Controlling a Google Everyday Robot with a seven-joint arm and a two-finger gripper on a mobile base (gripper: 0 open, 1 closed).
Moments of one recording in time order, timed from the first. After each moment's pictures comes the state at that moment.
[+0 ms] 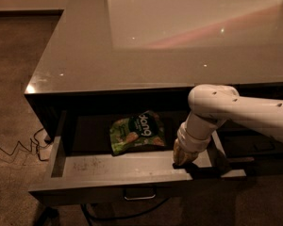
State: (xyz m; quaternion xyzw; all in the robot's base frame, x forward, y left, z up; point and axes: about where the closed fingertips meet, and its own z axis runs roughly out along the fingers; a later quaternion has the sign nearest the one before) arm 0.472 -0.139 0.603 -0.80 0.58 0.12 0.06
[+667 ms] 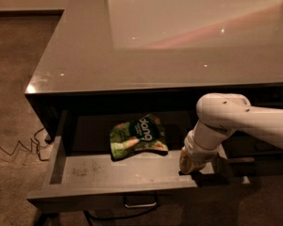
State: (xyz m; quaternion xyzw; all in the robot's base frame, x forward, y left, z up) arm 0.443 -0.155 0.602 -0.79 0.59 0.11 0.06
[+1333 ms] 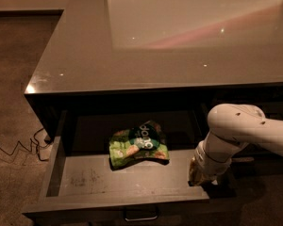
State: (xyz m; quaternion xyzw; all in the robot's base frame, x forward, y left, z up) arm 0.406 -0.182 0.596 -0.77 0.62 0.12 0.04
